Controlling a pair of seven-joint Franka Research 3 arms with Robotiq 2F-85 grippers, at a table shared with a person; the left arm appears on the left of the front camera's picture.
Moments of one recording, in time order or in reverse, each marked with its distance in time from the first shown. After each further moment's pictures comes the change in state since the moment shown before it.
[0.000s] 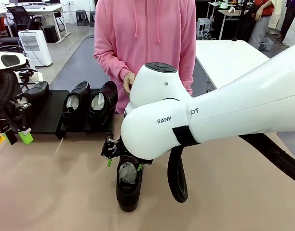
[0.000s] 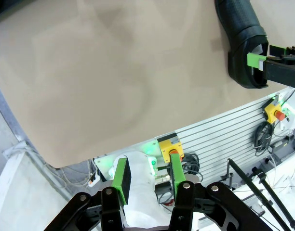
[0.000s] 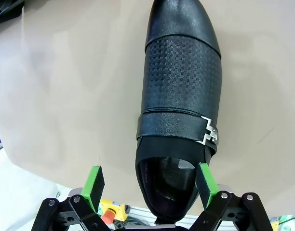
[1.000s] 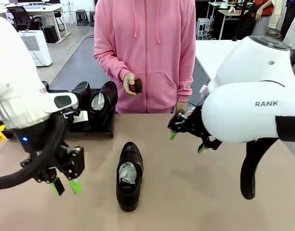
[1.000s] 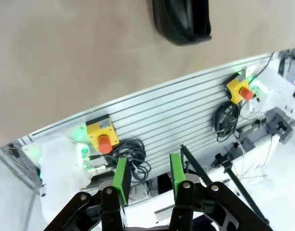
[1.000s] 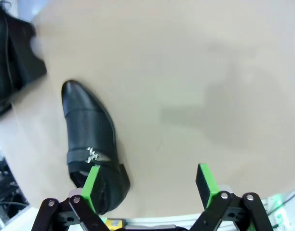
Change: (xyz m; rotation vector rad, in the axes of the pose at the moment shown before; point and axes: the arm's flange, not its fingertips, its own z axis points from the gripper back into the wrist) left arm -0.055 -0.137 -0.094 -0.137 0.111 0.051; right arm 0.004 -0.146 0.108 0.004 -0.206 -0.295
